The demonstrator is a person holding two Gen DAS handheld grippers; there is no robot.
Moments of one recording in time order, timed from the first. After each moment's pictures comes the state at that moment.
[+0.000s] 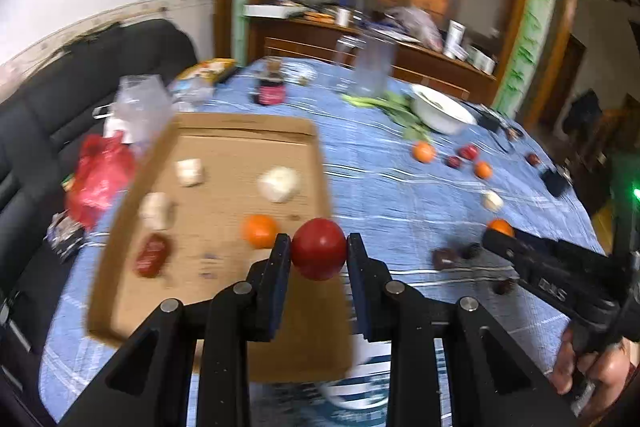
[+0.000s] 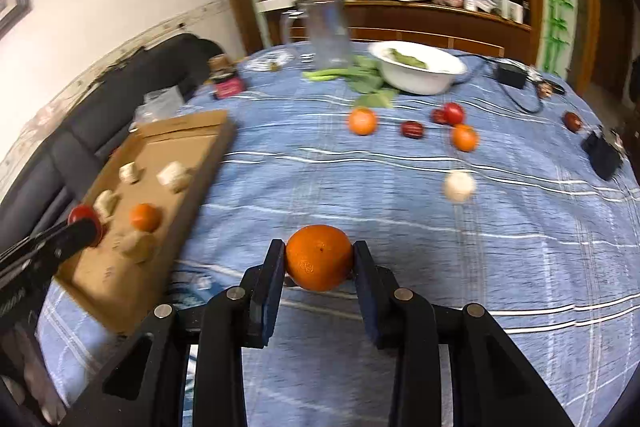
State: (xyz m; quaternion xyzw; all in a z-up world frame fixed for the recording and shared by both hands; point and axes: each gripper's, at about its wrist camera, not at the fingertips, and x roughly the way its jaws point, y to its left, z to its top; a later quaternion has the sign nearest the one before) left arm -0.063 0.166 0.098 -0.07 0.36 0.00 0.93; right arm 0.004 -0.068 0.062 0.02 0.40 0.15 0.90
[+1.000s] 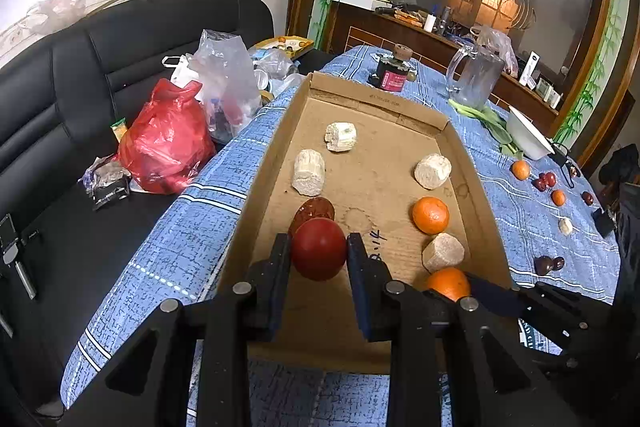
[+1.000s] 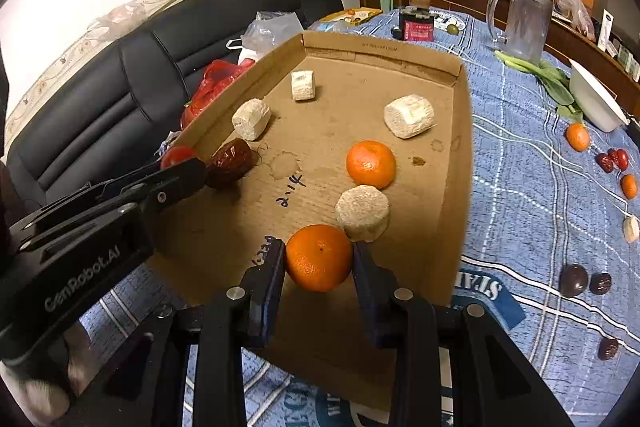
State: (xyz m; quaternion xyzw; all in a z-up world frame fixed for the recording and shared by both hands) left arm -0.078 0.278 0.055 -0.13 0.37 0.09 0.91; right arm -0.023 0.128 0.024 -0.07 0.44 0.28 0.85
